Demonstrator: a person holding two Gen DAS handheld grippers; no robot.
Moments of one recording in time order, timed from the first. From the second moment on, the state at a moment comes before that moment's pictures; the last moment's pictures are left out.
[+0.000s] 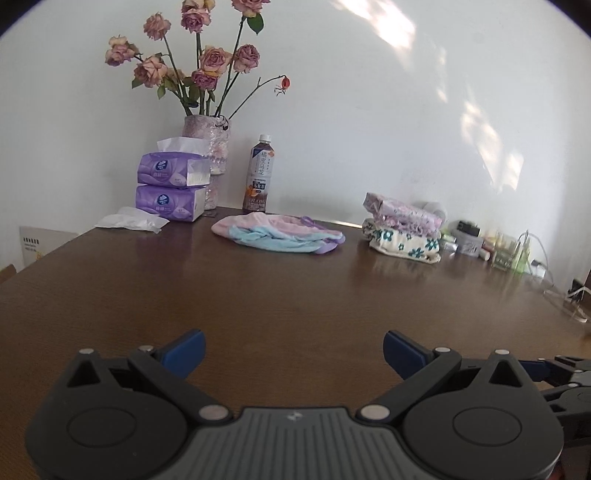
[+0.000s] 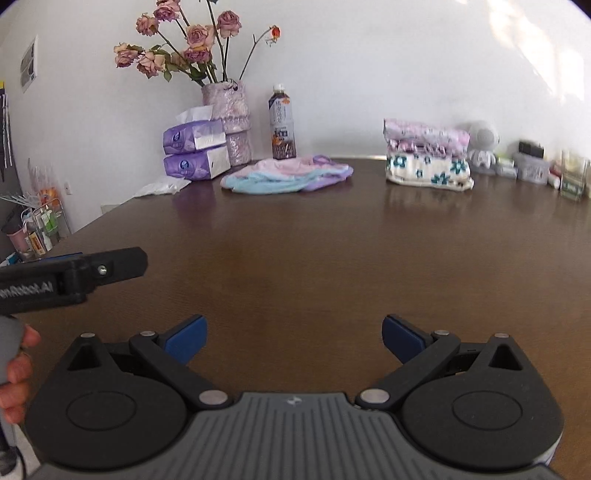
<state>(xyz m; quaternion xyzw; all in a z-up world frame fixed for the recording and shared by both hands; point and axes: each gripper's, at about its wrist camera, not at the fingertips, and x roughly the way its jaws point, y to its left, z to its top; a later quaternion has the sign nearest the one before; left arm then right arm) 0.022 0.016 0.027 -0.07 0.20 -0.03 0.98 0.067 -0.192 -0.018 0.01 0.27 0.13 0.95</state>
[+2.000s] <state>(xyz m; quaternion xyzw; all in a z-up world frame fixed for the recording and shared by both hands) 0.395 0.035 0.020 0.13 0.32 -0.04 0.94 0.452 -0.143 -0.018 -0.18 0.28 0.17 0.93</state>
